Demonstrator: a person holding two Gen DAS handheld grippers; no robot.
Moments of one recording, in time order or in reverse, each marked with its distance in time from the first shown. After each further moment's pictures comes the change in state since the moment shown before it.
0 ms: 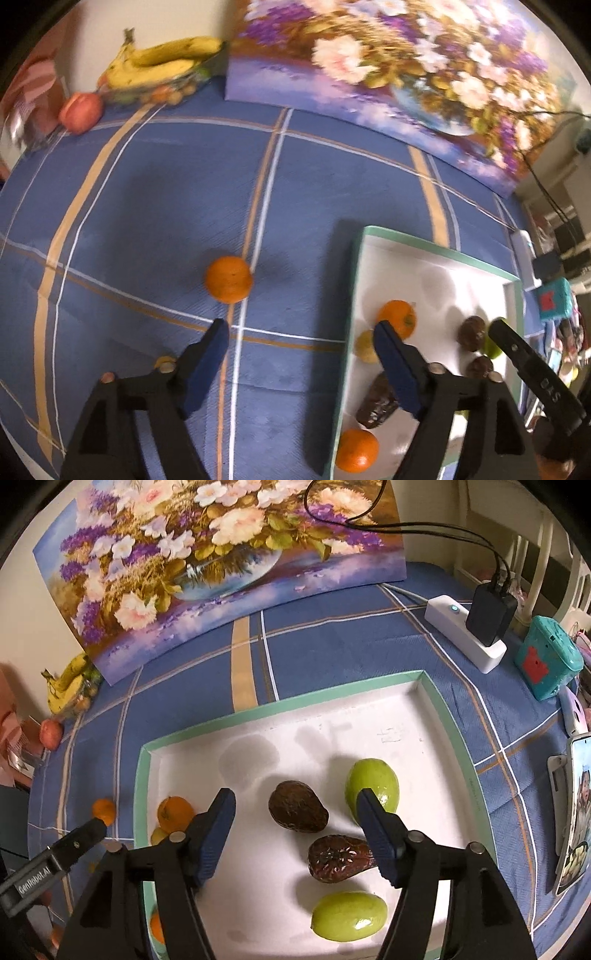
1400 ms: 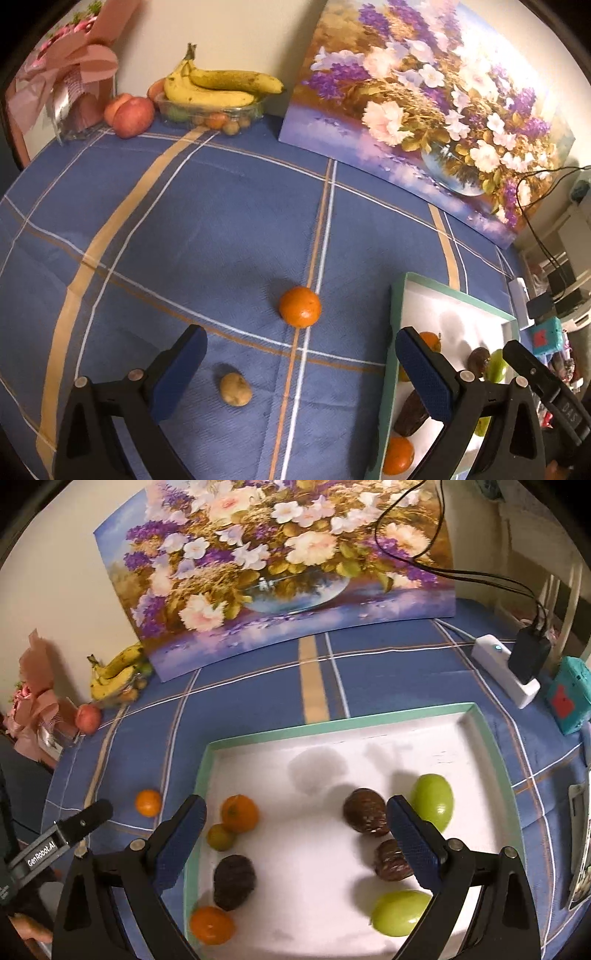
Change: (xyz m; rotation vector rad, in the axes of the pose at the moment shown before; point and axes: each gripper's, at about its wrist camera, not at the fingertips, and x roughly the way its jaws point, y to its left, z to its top) left arm -0.037 0.062 -0.010 -0.092 -0.184 -0.037; right arm -0.019 0.045 -0.013 -0.110 -0.100 0.123
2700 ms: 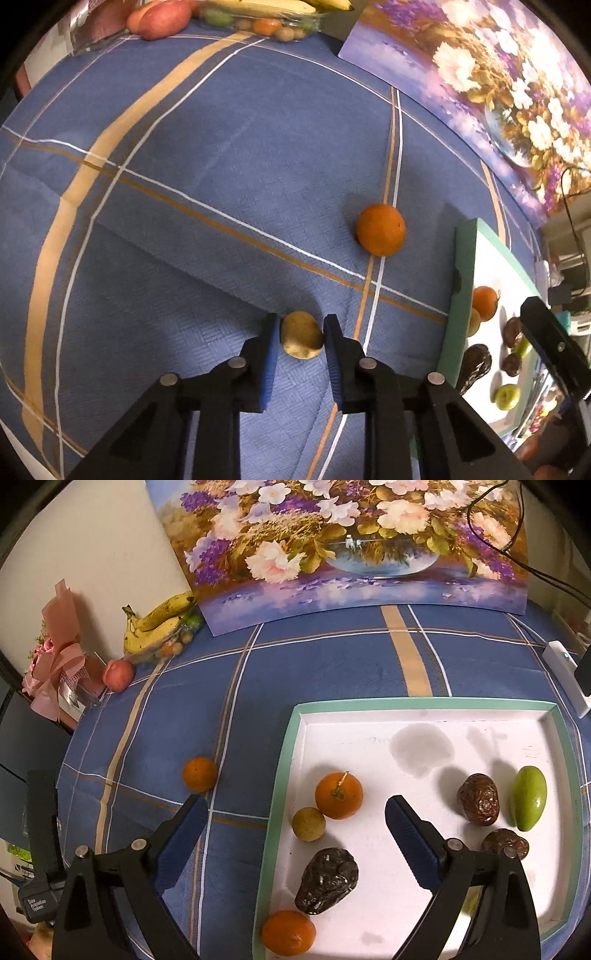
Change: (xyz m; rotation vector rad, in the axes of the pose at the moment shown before) left arm 0.044 0.046 -0.029 -0.134 0.264 0.010; right arm 0.040 0.073 -0.013 -0.098 0.106 0.096
